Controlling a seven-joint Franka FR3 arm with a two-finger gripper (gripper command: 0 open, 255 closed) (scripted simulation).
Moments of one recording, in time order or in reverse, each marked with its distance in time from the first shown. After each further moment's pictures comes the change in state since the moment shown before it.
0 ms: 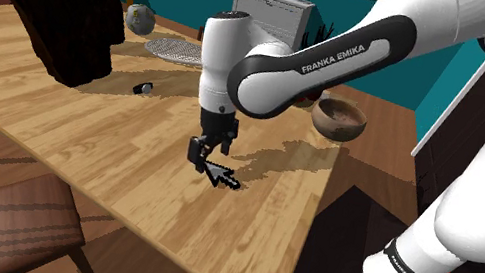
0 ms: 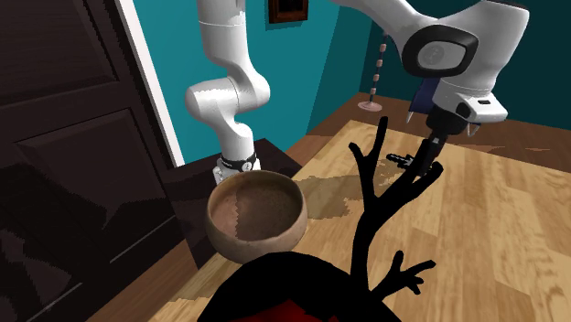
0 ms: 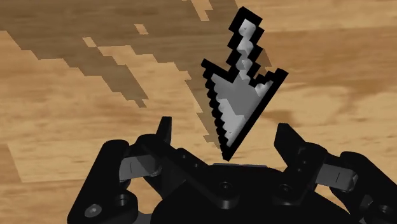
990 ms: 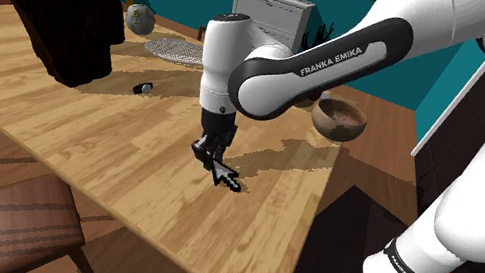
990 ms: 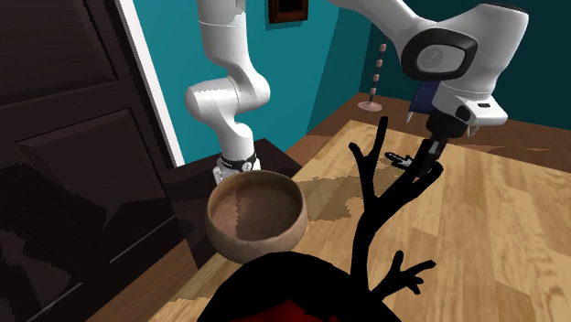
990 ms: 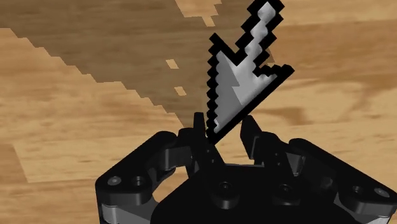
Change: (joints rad) arm -0.003 0.006 -0.008 -0.006 -0.015 0.018 0.009
